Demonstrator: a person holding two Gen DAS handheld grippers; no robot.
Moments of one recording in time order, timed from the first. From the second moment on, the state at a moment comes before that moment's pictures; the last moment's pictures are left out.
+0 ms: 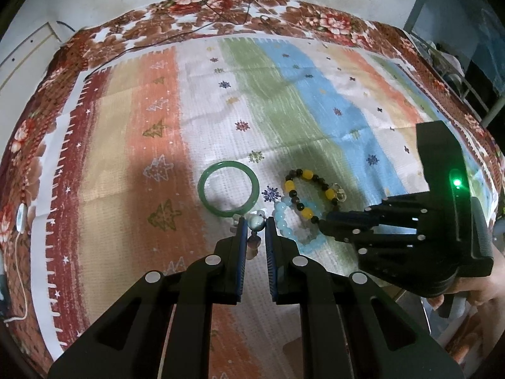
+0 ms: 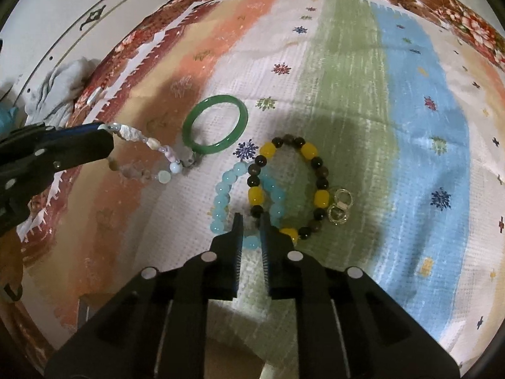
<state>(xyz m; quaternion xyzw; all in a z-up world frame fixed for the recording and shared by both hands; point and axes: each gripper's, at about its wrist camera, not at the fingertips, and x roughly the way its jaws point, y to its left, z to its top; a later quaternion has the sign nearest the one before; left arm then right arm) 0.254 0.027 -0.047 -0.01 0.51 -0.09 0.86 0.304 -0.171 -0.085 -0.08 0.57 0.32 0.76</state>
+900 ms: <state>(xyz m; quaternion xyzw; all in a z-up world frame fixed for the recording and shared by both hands) 0.257 0.030 -0.051 -0.01 0.51 -0.09 0.85 0.311 -0.171 -0.097 -0.09 0.57 0.30 0.75</state>
